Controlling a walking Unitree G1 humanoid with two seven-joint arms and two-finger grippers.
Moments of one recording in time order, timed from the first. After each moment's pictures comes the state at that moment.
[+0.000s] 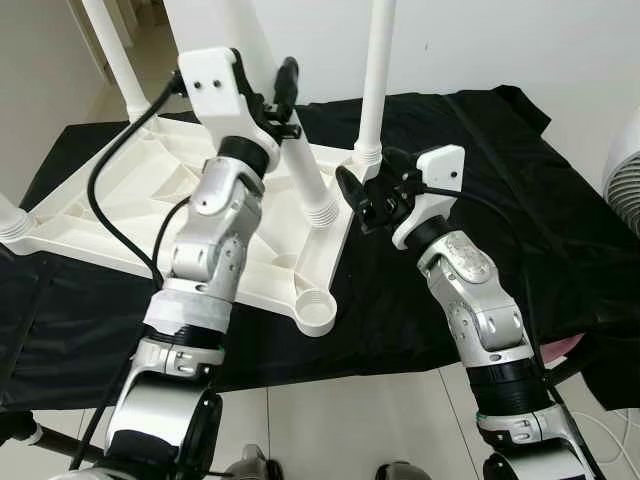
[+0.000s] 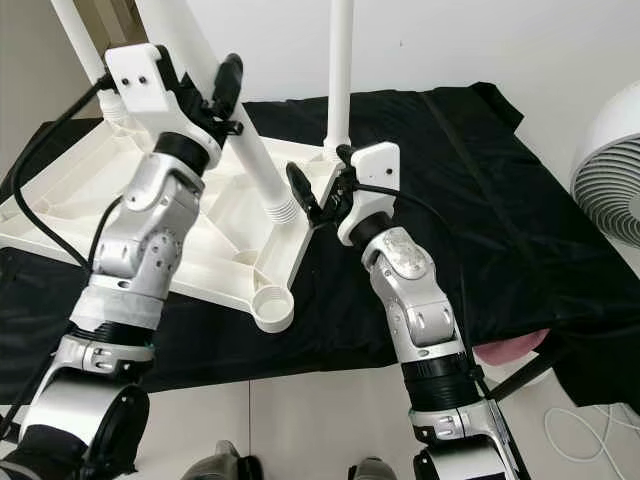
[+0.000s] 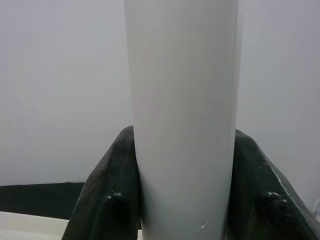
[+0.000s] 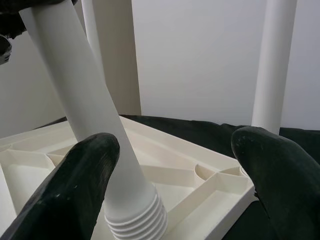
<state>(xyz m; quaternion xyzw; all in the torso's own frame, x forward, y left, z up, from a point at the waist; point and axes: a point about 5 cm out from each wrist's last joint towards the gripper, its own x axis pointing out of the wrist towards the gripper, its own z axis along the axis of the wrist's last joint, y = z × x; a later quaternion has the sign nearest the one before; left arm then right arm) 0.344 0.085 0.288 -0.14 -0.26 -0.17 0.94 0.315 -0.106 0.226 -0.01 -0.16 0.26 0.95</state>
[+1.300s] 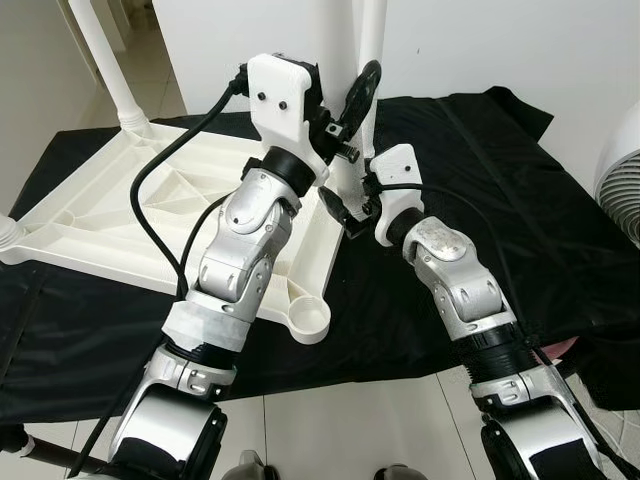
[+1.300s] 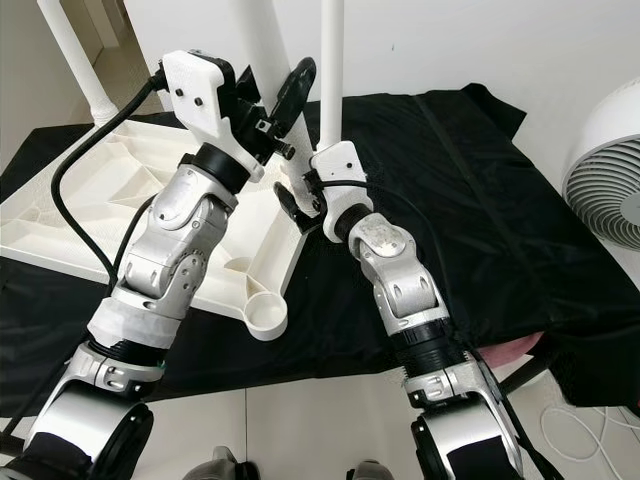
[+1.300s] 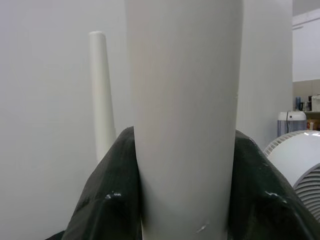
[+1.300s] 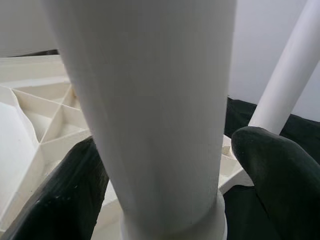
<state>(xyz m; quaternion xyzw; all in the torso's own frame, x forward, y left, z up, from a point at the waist) 0.315 0.043 0.299 -0.08 -0.33 -0.30 0.89 0.348 -0.089 0.219 -0.13 -0.09 0.27 0.95</state>
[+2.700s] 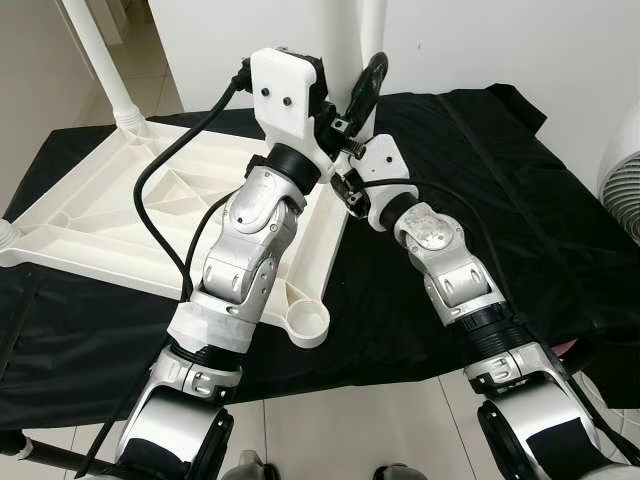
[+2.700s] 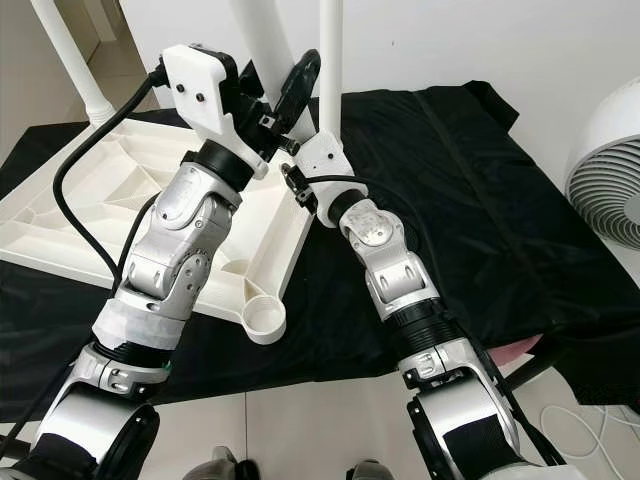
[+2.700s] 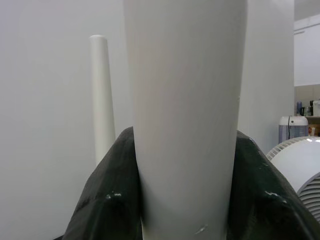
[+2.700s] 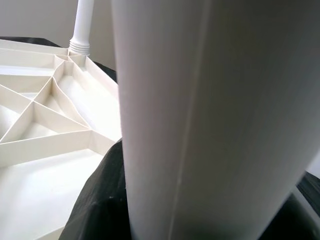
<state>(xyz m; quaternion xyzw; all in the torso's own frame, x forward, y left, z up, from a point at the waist) 0.311 0.042 0.305 -0.08 -0.34 -0.30 0.89 0.357 -0.076 0.226 -0.22 -0.14 0.27 0.93</state>
